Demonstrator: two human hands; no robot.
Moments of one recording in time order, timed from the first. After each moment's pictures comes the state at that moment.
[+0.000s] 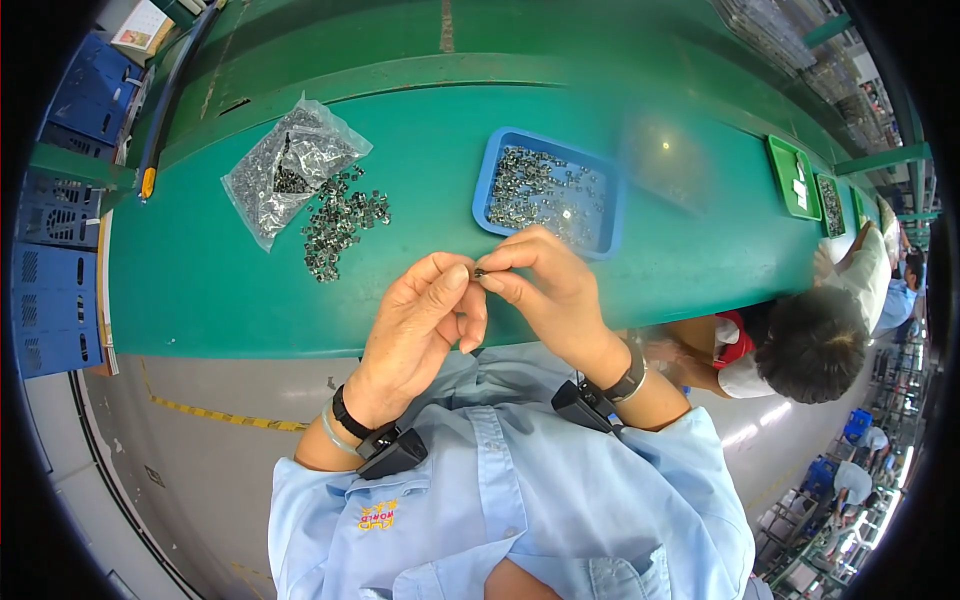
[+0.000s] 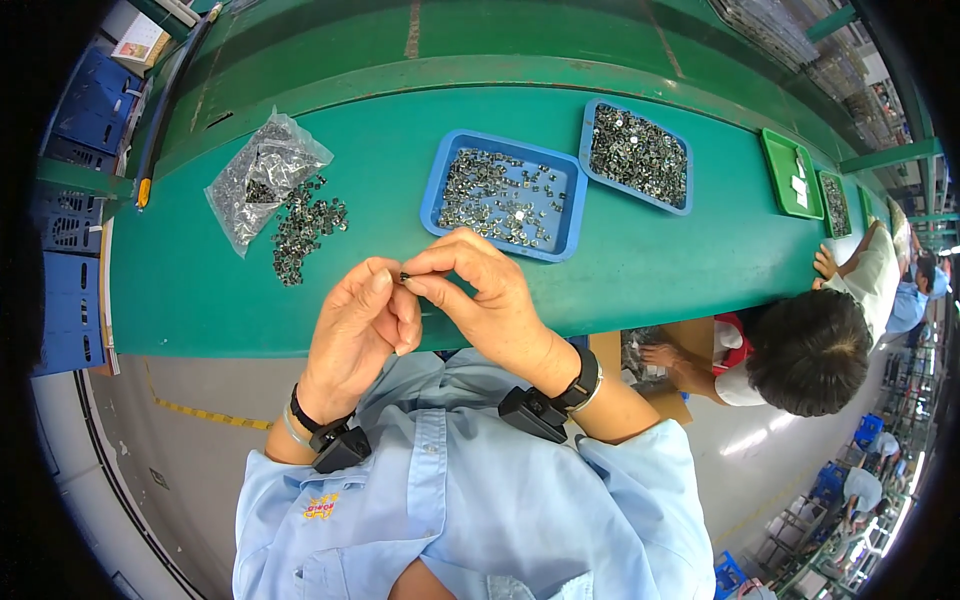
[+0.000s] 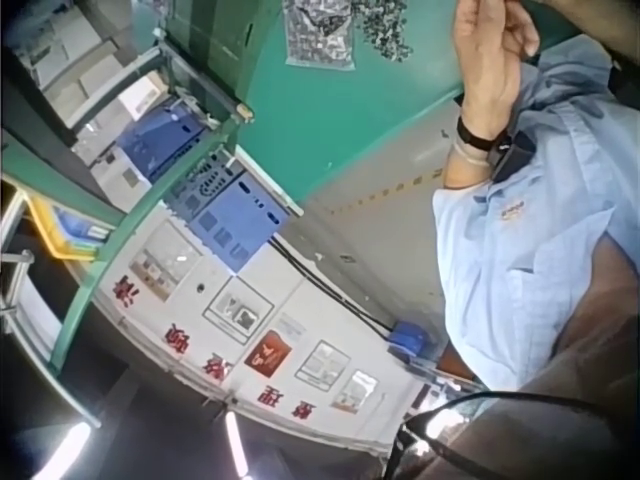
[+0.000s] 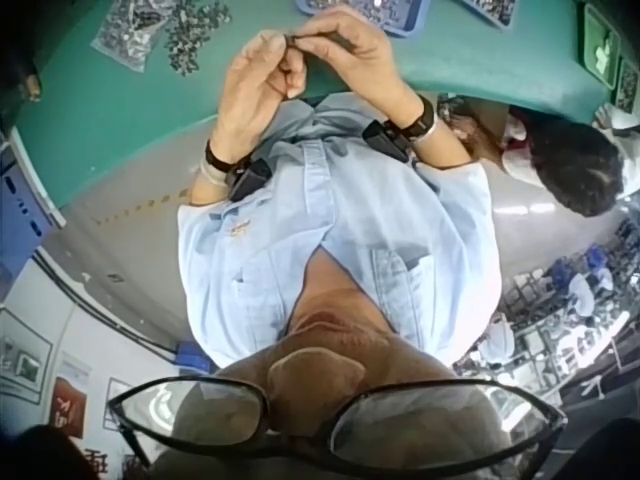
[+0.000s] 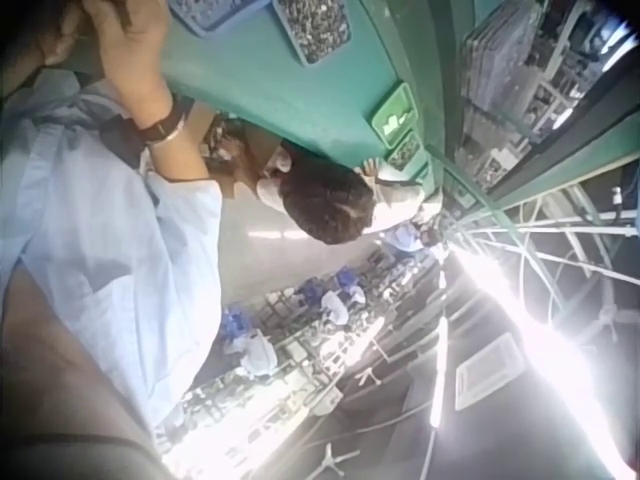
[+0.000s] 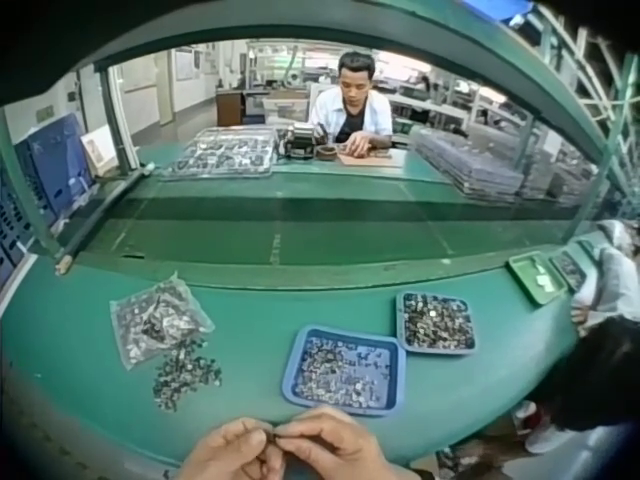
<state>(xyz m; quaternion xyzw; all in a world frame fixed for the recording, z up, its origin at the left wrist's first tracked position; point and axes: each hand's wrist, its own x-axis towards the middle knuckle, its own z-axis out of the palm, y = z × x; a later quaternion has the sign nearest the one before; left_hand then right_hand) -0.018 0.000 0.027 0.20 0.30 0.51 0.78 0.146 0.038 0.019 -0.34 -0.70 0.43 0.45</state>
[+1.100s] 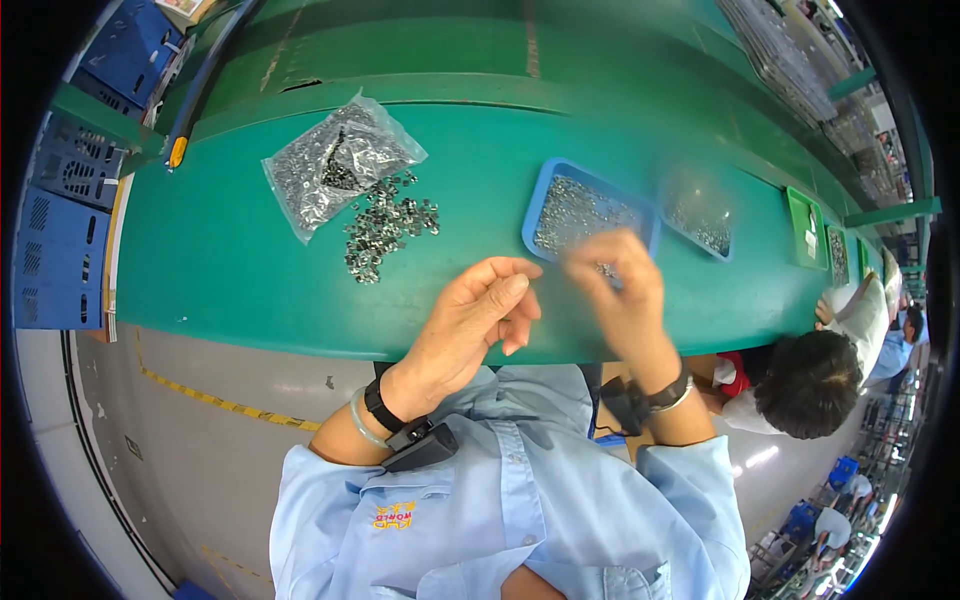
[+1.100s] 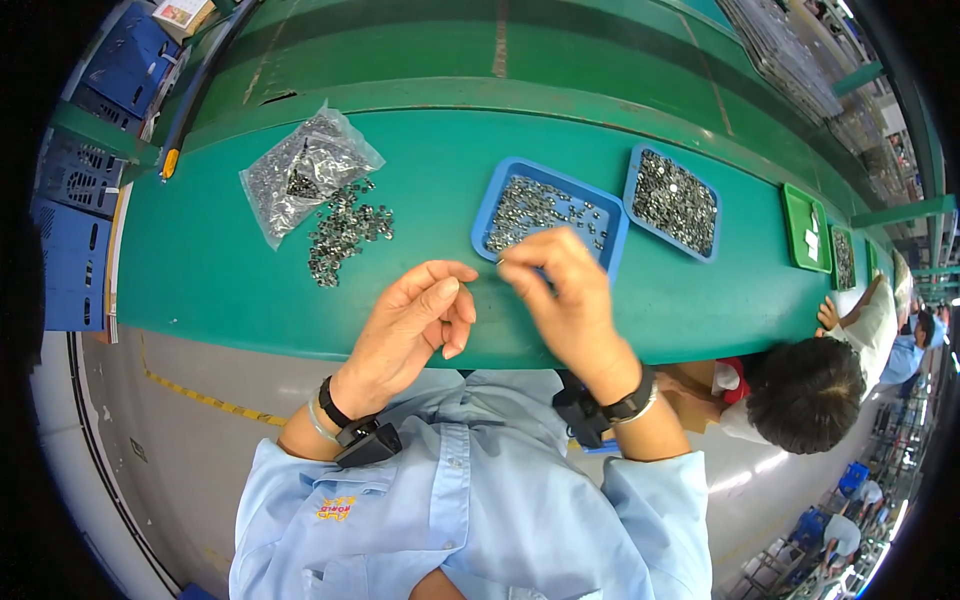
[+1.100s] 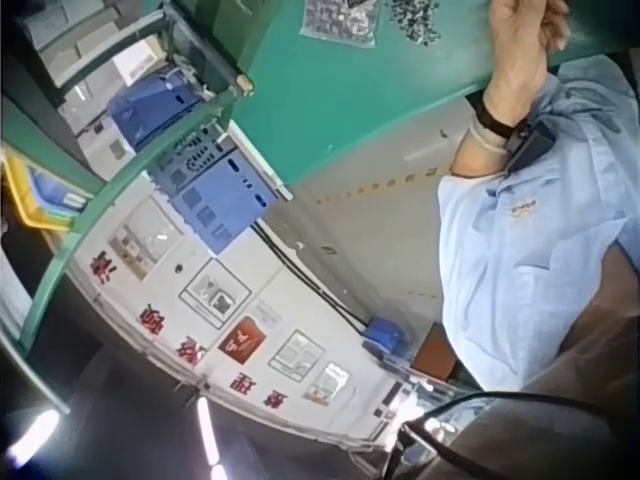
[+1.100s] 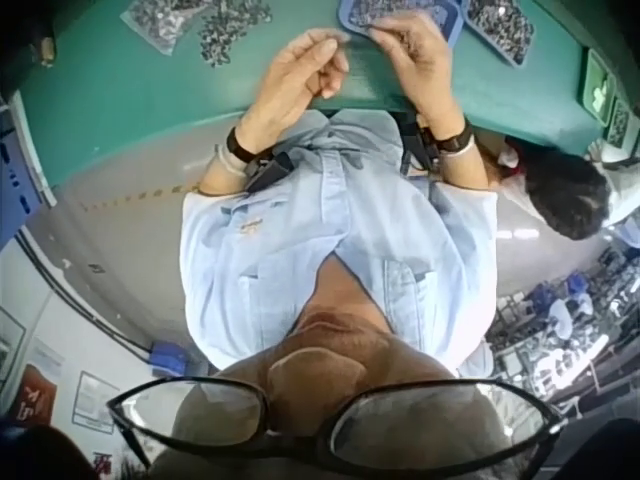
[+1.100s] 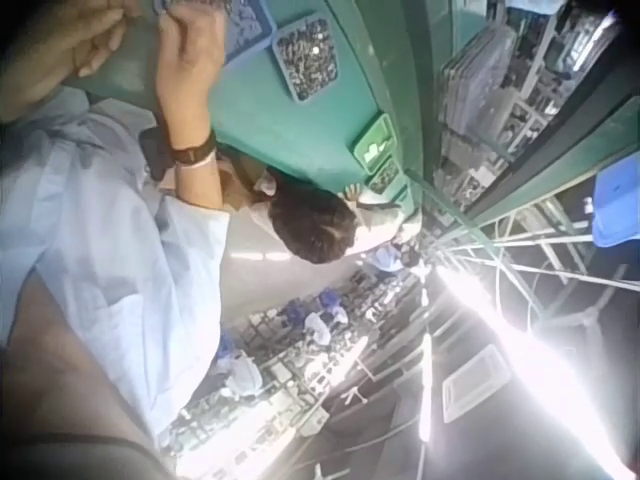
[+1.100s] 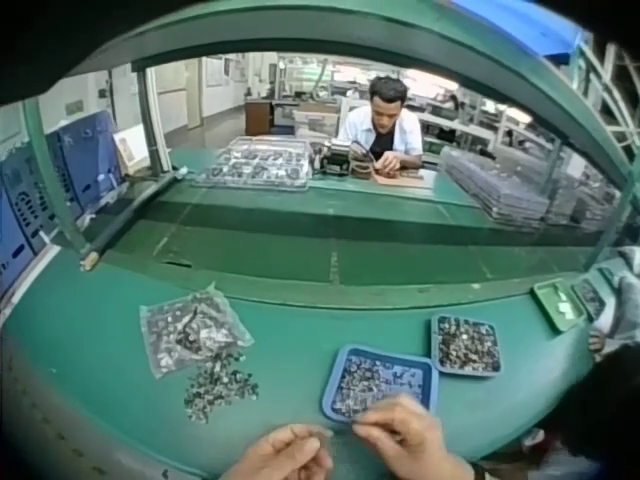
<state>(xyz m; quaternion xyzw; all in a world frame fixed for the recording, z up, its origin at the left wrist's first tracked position) -0.025 0.008 0.015 0.21 0.31 0.49 0.78 0.165 0.063 0.030 -0.38 -0.78 0.28 0.41</state>
